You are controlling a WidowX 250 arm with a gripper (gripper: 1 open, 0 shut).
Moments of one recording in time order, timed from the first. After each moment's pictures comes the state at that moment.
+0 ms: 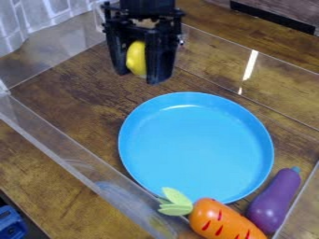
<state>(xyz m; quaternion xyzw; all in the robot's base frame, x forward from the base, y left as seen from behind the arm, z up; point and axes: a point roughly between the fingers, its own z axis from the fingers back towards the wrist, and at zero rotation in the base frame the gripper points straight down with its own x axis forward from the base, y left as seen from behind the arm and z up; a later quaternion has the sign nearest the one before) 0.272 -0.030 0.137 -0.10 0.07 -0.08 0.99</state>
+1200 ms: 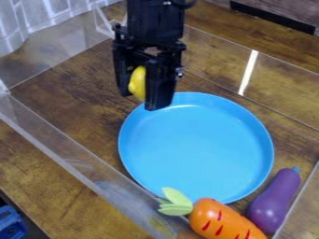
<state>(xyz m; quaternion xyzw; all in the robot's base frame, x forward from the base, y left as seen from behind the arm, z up) 0.267 -0.030 0.113 -0.08 0.09 -0.14 0.98</state>
